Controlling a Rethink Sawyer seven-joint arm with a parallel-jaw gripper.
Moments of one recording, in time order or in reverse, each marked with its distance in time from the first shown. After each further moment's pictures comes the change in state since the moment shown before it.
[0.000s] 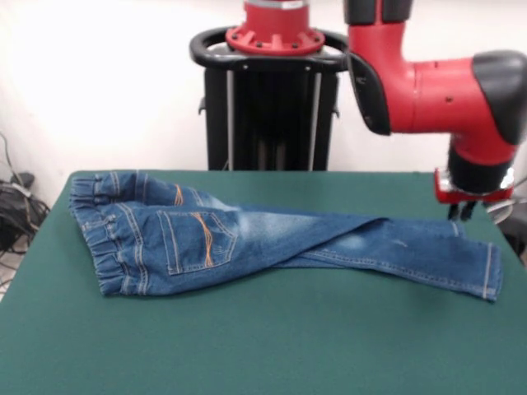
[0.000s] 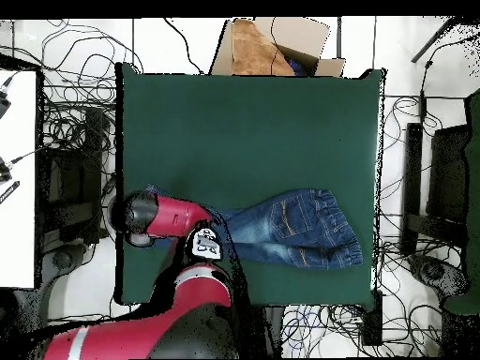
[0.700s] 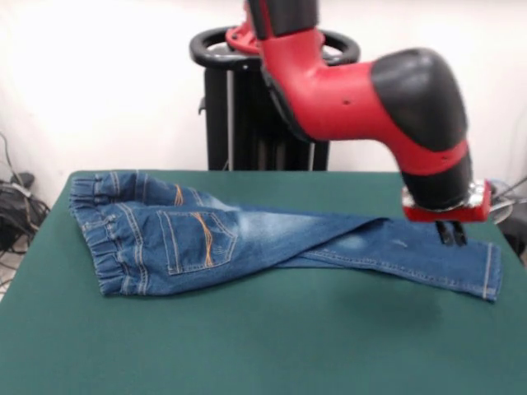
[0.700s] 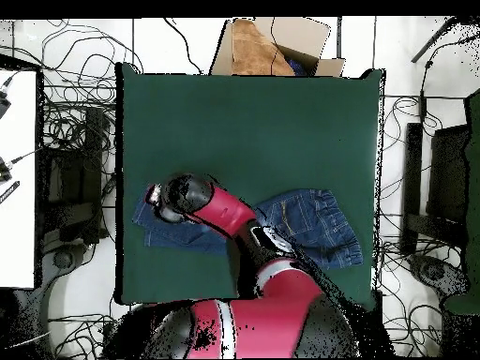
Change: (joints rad) arm -0.286 -0.055 0.210 0.109 0.092 -0.139 0.000
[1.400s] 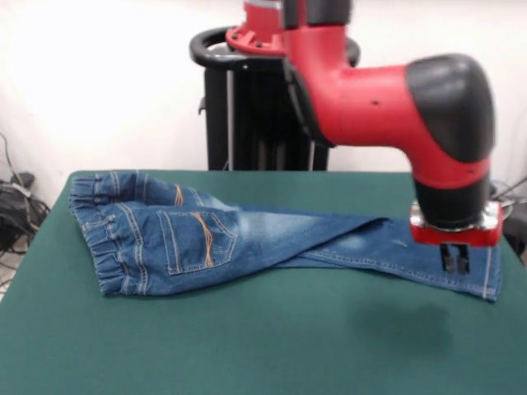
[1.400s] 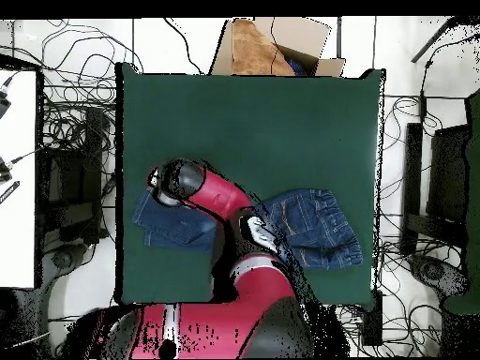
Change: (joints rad) arm 0.044 0.018 -0.074 -0.115 0.070 -0.010 0.000
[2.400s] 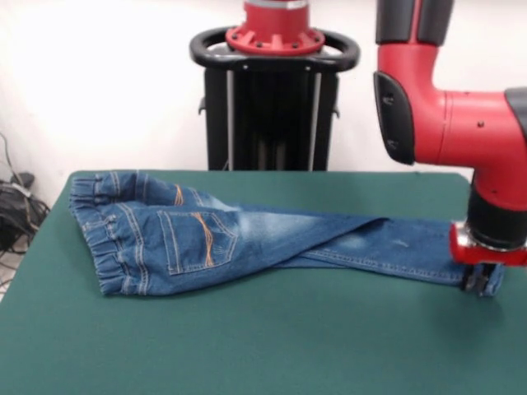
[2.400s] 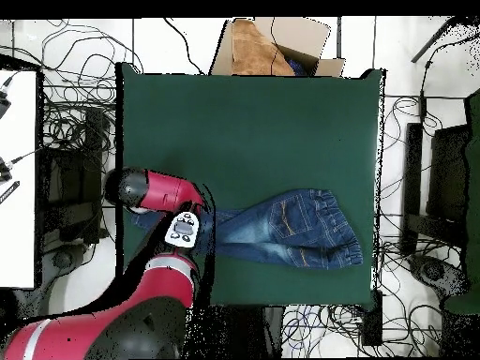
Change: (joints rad) arm 0.377 0.172 -0.295 -0.243 -0.022 0.039 0.000
